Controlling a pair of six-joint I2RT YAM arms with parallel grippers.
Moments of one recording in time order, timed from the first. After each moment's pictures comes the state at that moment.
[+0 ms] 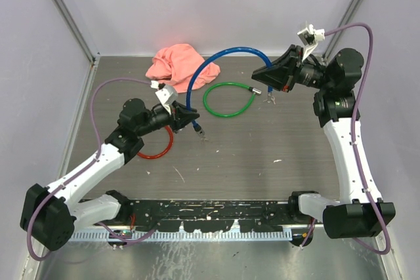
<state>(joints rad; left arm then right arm) -0.52 1.08 0.72 0.31 0.55 -0.12 0.02 1.16 1.31 0.11 -1.24 0.47</state>
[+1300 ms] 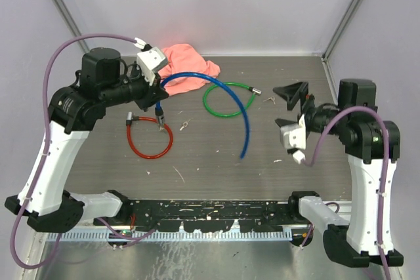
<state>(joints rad) -0.52 1.23 1.83 -1.04 0.31 0.28 0.02 1.01 1.65 -1.32 -0.94 -1.83</state>
